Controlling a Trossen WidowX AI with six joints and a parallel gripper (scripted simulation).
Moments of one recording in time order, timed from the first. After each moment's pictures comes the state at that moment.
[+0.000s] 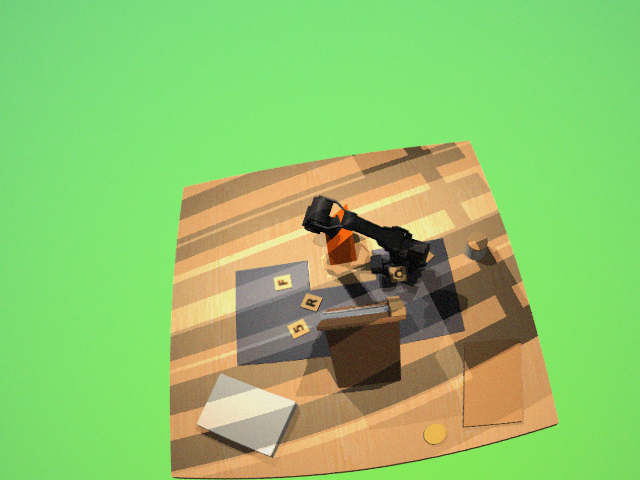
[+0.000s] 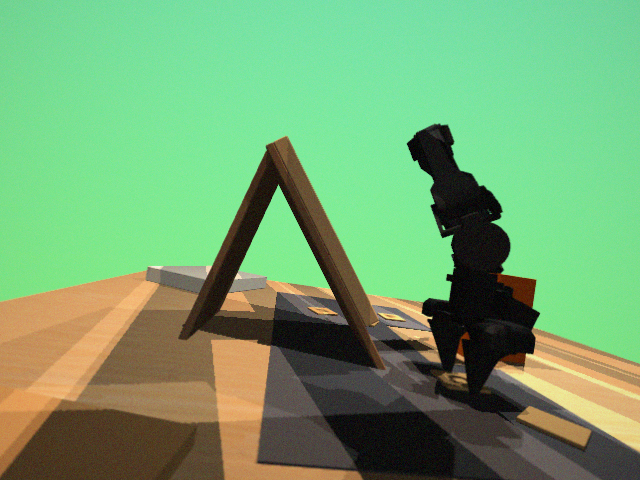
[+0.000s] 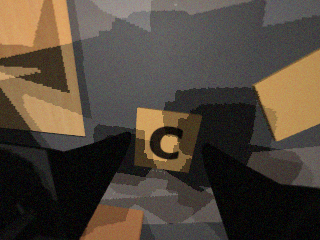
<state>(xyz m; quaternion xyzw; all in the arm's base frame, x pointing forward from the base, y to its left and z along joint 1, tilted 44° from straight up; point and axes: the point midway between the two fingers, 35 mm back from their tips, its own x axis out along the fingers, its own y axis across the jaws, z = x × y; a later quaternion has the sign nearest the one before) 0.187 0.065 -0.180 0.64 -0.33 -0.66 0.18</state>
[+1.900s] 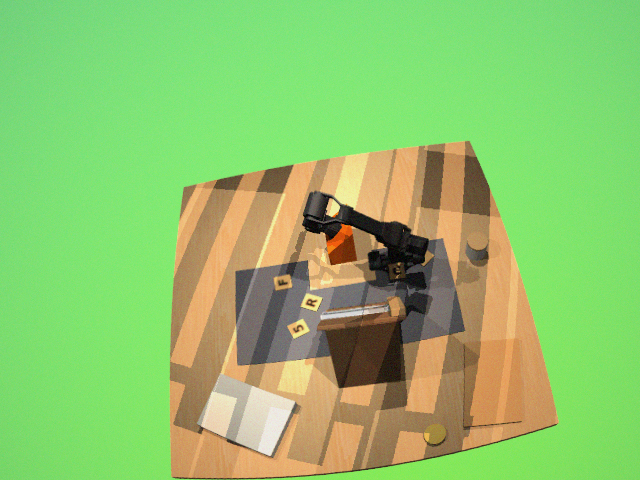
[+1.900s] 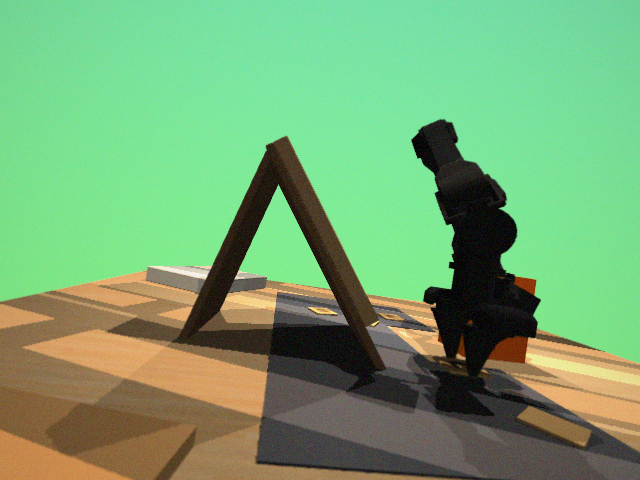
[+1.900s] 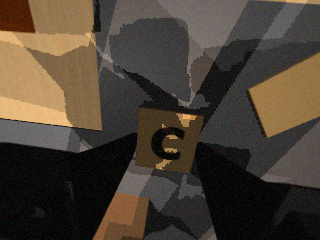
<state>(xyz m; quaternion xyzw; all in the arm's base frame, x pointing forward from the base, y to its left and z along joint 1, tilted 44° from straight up) 0.184 0.074 -0.163 0.64 -0.33 -0.66 0.19</state>
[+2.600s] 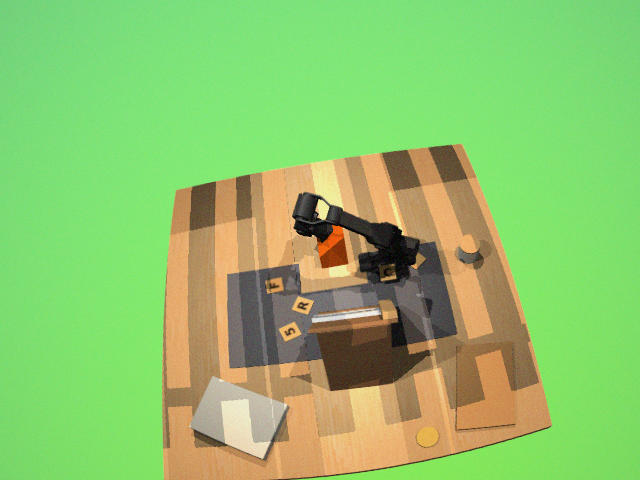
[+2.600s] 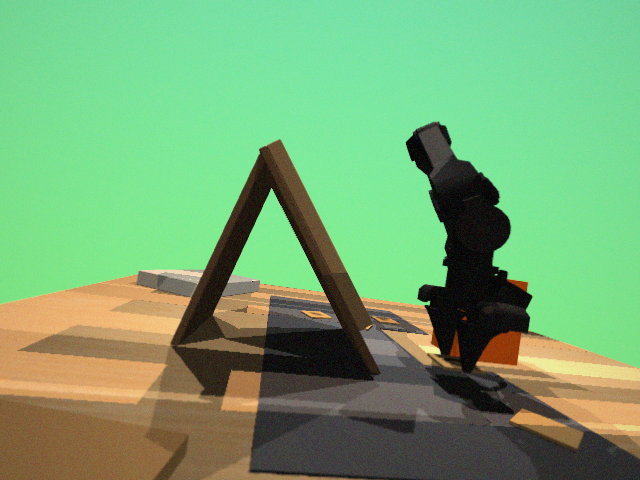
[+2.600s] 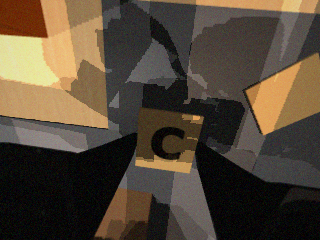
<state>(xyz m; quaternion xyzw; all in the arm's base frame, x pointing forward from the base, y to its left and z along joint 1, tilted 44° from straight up) 0.184 0.078 -0.155 0.64 -0.33 -0.66 0.19</state>
